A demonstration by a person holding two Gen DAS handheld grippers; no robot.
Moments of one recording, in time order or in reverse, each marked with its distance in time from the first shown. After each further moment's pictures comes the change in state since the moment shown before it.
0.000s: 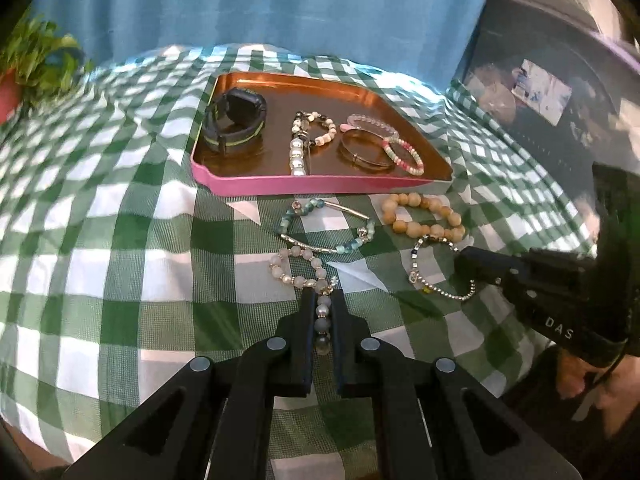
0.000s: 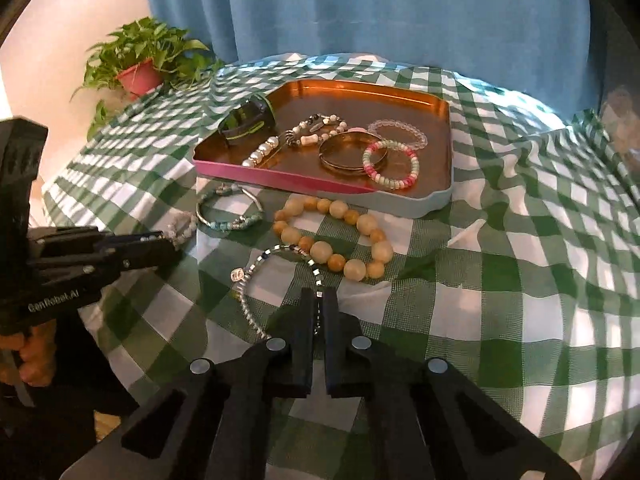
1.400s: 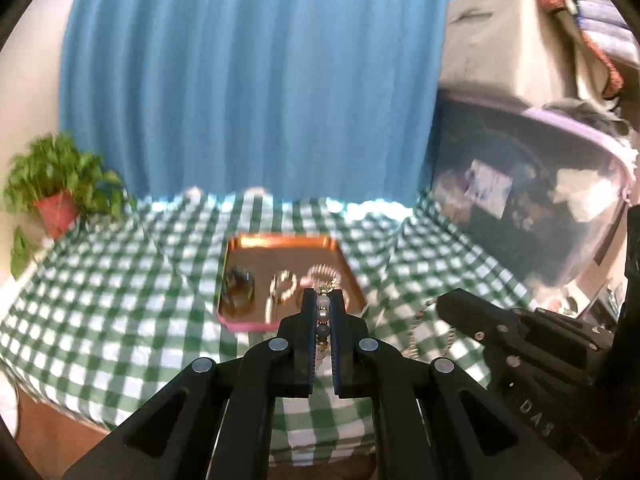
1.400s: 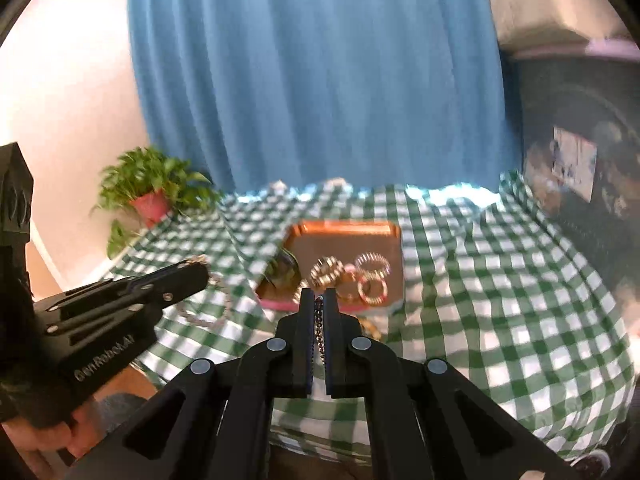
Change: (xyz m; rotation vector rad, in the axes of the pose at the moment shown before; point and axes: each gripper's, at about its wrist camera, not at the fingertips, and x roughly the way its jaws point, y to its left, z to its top) left arm -0.204 -0.129 0.032 0.118 -0.403 0.123; right arm -0.211 0.081 0.031 0.083 -0.383 -0.104
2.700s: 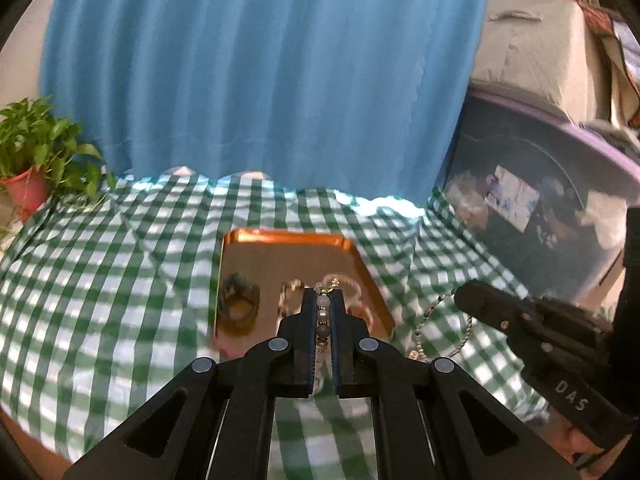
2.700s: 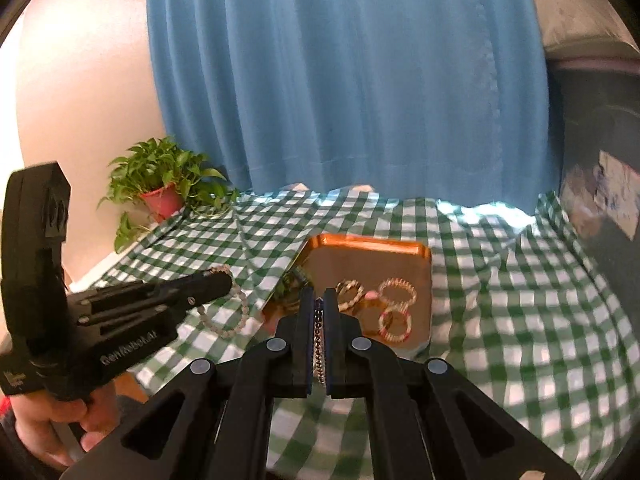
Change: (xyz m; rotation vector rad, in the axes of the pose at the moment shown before) left arm 0.111 0.075 0.025 -0.101 0.082 -0.086; right arm 0.091 -0.011 0.024 -0.053 0.050 0.068
